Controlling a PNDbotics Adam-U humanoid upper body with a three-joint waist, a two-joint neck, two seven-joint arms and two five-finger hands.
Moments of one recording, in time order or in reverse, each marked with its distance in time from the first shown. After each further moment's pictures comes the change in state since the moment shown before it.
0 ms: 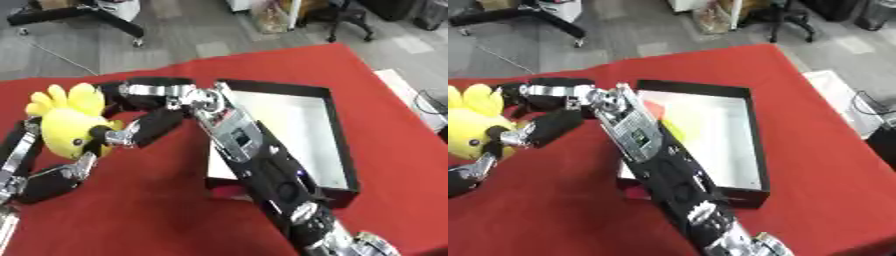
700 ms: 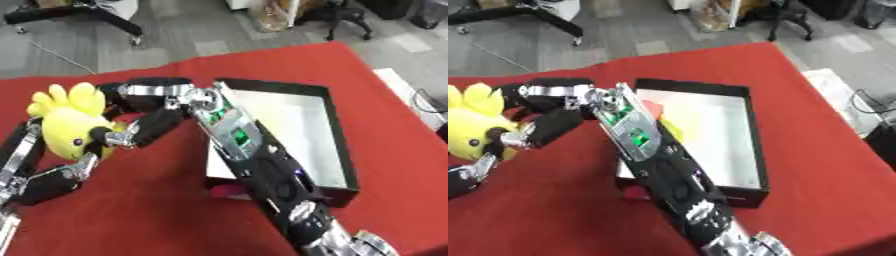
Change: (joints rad) left arm 0.000 -0.011 -0.009 -0.004 0.026 0.010 -0.032; right arm 0.000 0.000 -0.009 0.000 -0.014 0.048 0.012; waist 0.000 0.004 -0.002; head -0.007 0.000
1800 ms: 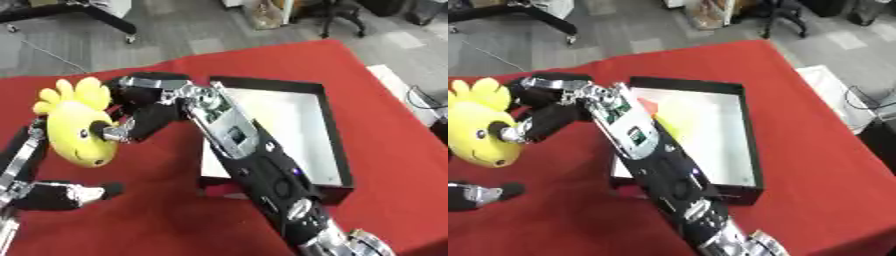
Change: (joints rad) left arm 0.008 -0.005 0.011 0.005 -0.037 0.019 -0.012; right arm 0.007 -0.001 -0.006 -0.007 -0.102 0.168 -0.100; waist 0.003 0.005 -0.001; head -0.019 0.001
